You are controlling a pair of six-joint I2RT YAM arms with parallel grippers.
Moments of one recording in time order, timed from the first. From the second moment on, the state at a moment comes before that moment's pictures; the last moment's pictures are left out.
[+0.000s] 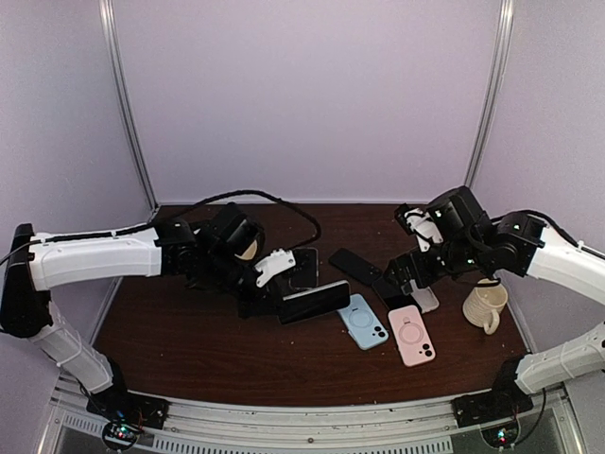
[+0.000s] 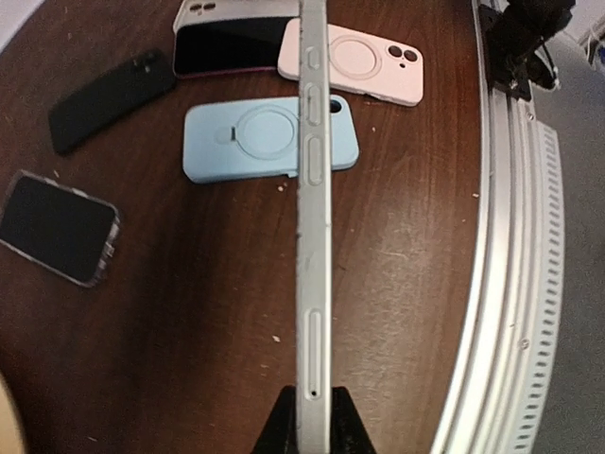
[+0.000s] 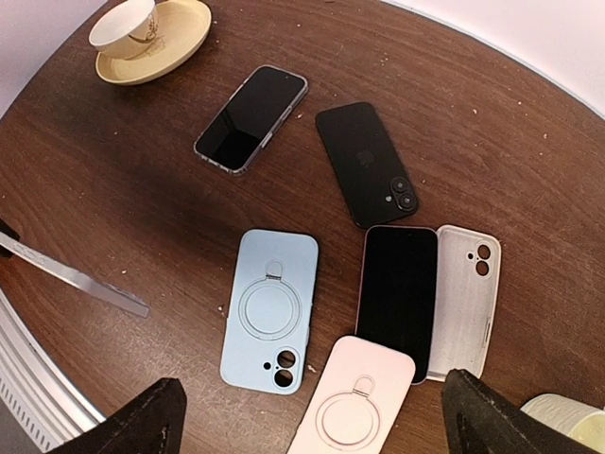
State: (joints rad) left arm -0.96 1.51 1.18 -0.58 0.30 0.27; right arm 0.80 1.15 1.06 -0.74 0.15 0.24
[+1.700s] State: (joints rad) left arm -0.93 1.78 1.30 -0.64 -0.17 -0.44; right arm 0.80 1.10 1.06 -0.78 0.30 0.31
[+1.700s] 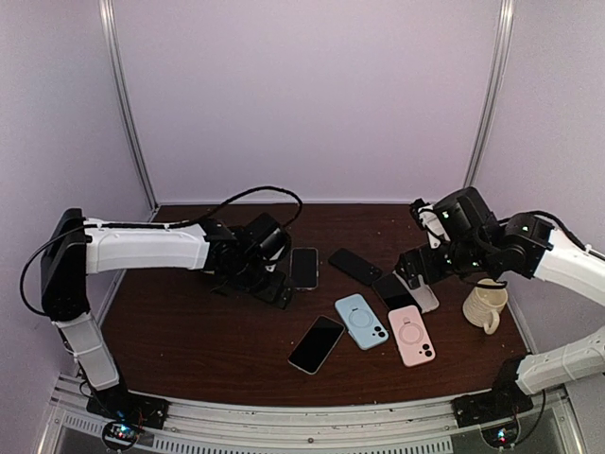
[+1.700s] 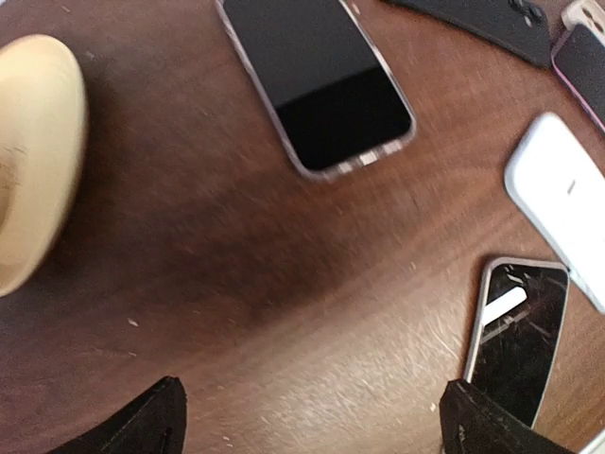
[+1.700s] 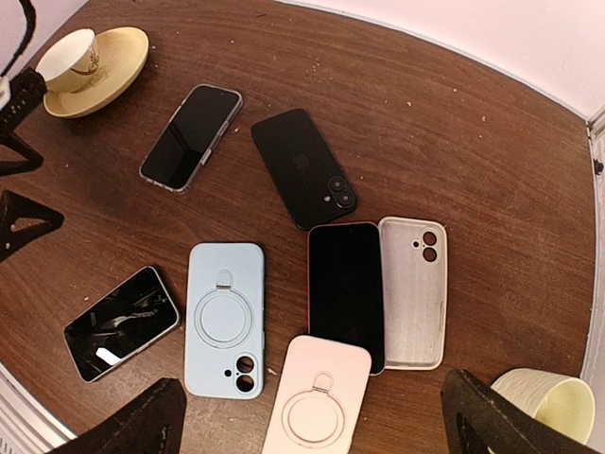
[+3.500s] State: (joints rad) left arm -0.87 2.47 2.10 -0.86 -0.29 -0.76; right arm 0.80 1.17 0.98 -0.74 0.27 0.31
